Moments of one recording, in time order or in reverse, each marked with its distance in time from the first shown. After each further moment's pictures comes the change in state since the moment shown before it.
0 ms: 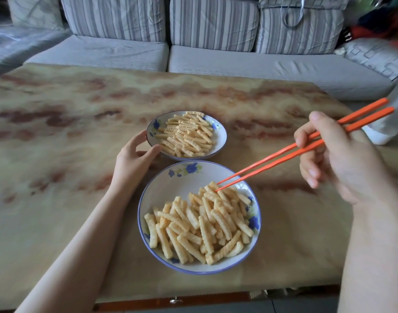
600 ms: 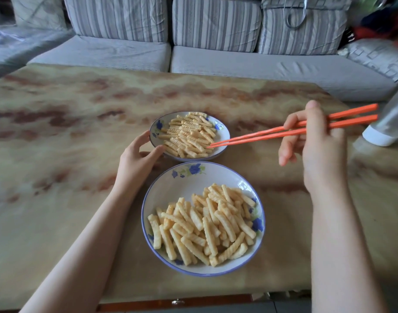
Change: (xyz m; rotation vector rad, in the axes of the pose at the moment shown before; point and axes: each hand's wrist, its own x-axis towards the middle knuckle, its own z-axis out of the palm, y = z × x) left_hand 0.001 -0.002 0.000 0.028 -0.001 -0.008; right_hand 0.021 0.017 0.038 0.117 0.265 -0.135
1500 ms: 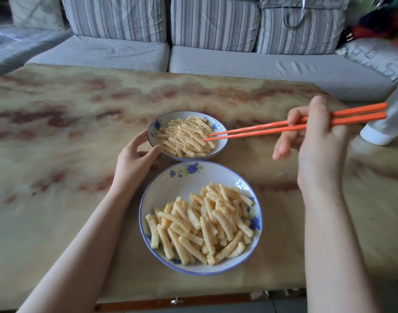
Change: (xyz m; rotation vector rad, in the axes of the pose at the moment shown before) left_hand -0.001 0.001 0.000 -0.007 0.003 -0.007; right_hand -0.008 -0.011 0.007 0.039 0.083 -0.053
